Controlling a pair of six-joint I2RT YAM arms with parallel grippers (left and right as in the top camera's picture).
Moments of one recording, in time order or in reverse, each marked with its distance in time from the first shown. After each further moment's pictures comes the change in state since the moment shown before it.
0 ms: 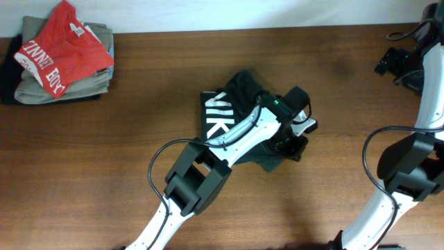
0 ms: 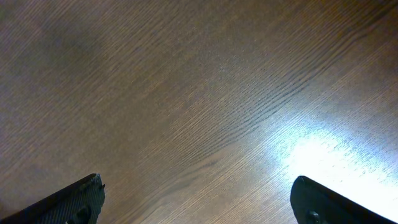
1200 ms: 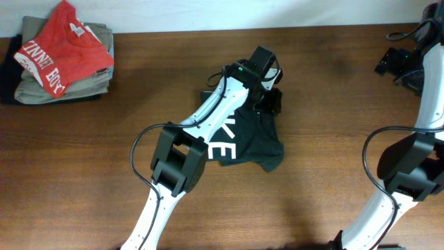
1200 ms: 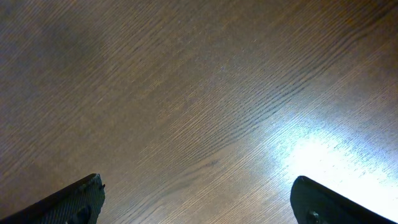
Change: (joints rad) left arm 0.216 0.069 0.195 0.075 -0.173 -0.137; right arm 0.000 0.000 0.000 0.000 0.000 0.000
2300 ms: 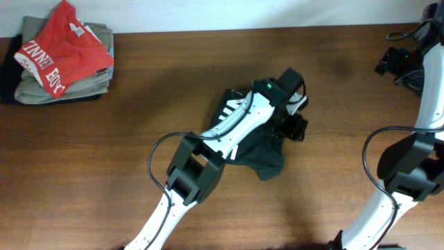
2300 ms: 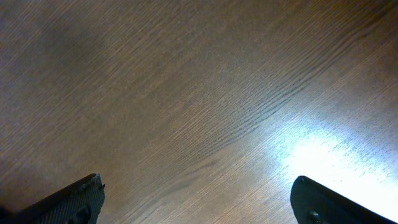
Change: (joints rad) left arm -0.139 0.029 0.069 -0.150 0.036 0.063; right arm 0.000 0.000 0.000 0.000 0.000 0.000
